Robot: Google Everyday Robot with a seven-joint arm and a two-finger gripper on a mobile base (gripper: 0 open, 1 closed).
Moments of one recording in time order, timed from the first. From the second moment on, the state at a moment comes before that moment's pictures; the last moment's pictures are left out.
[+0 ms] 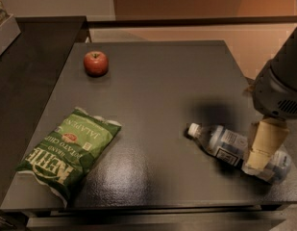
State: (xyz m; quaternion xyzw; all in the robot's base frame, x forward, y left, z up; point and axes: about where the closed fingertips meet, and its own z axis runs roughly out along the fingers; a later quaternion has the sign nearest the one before) arm 0.398 -0.206 0.892 -0.59 0.80 0.01 0.08
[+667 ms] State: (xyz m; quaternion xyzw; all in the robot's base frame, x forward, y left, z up) arm 0.383 -0.202 0.860 -0.58 0.81 0.02 0.06
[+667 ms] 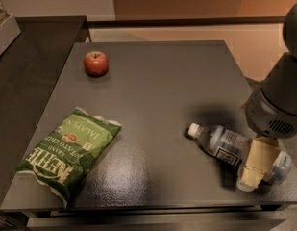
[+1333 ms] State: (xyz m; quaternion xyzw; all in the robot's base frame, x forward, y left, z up) arm 0.378 -0.202 0.844 -0.58 0.81 0.03 0.06
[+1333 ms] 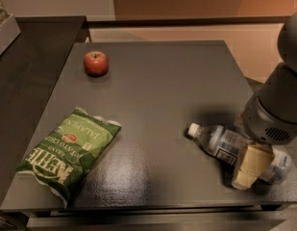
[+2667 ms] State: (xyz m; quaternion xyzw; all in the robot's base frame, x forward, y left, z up) arm 0.392 -0.195 0.903 -0.60 0.80 0.01 0.11
